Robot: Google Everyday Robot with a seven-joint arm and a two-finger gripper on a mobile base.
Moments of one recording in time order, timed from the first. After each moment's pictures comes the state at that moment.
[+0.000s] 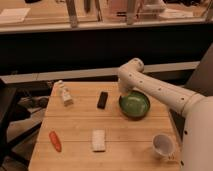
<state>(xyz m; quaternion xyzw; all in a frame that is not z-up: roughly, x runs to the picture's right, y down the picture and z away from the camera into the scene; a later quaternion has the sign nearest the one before) 0.124 0.025 0.886 -0.21 -0.05 -0.14 0.97</state>
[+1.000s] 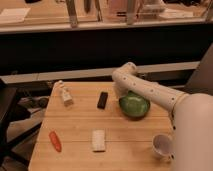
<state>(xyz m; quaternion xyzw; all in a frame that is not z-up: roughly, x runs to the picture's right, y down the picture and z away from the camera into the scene) 0.100 0.047 0.915 -0.22 -0.06 -0.16 0.96</state>
